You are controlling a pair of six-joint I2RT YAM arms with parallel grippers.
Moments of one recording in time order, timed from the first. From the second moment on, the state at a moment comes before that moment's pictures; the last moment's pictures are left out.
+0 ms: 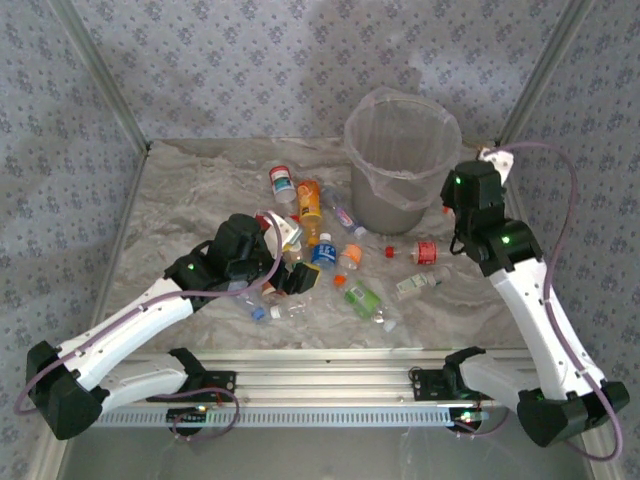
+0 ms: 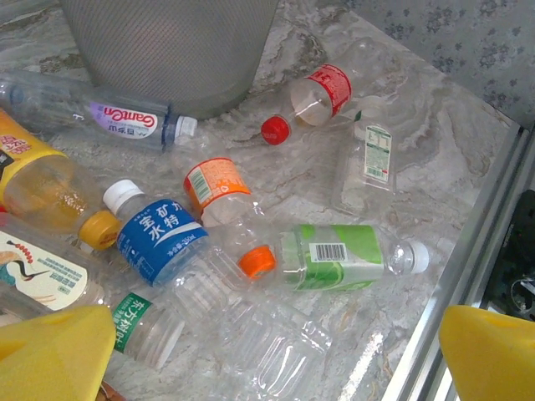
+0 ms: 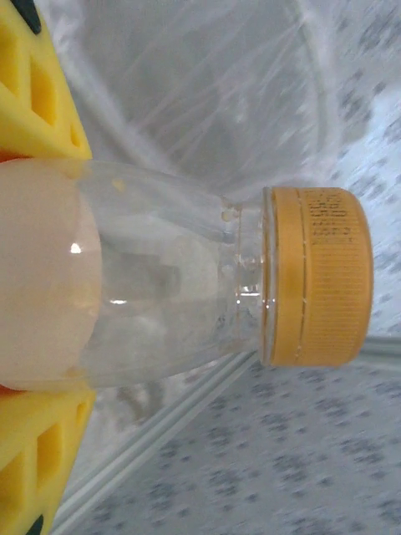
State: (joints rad) left arm -0.78 1.04 0.89 -0.42 0.25 -0.13; right arm 0.32 1.07 1.29 -0.69 0.59 0.39
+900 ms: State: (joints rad) left arm -0.78 1.03 0.92 -0.43 0.14 -0.20; right arm 0.28 1.76 1.92 -0.65 0.18 0.10
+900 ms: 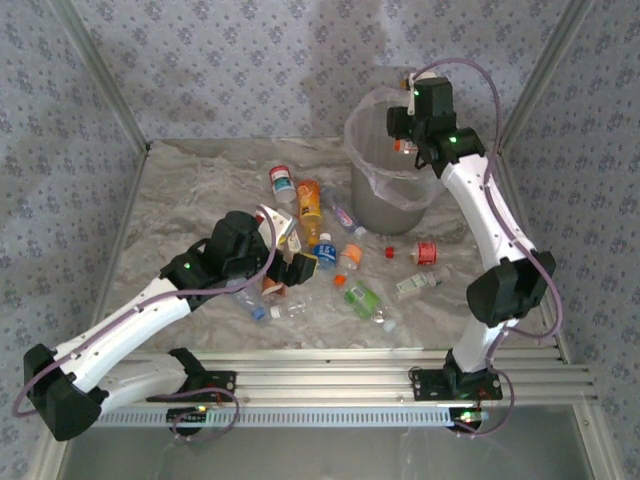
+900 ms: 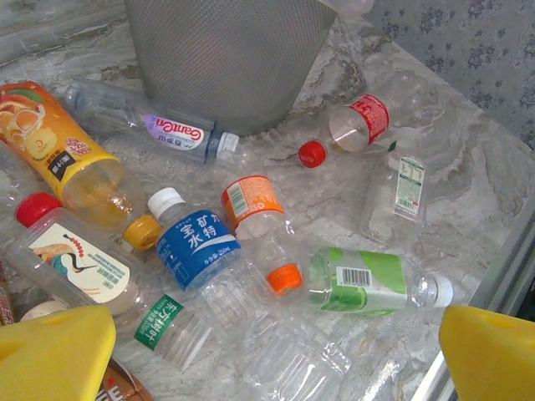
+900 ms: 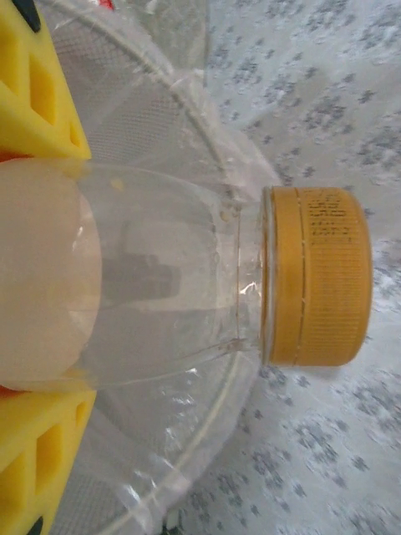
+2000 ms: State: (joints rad) left arm -0.83 1.06 0.96 -0.58 0.11 -0.18; right arm 0.21 2.05 2.06 -1.01 0.00 0.12
